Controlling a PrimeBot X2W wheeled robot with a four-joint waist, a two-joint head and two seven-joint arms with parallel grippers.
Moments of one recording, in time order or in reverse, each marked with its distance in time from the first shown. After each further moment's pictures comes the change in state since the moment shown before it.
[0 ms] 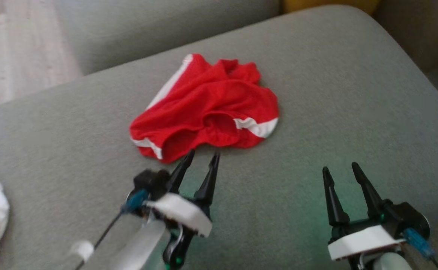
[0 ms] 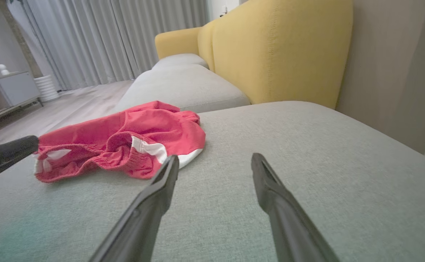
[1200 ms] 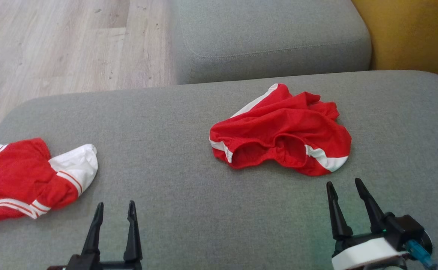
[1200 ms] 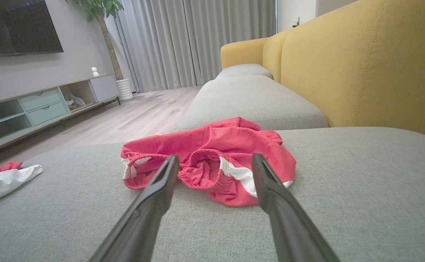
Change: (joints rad) left arm 0.506 0.002 0.490 -0.406 0.475 0.143 -0.035; right arm 0.043 0.000 -0.012 0.028 0.023 0.000 0.000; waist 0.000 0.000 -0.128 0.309
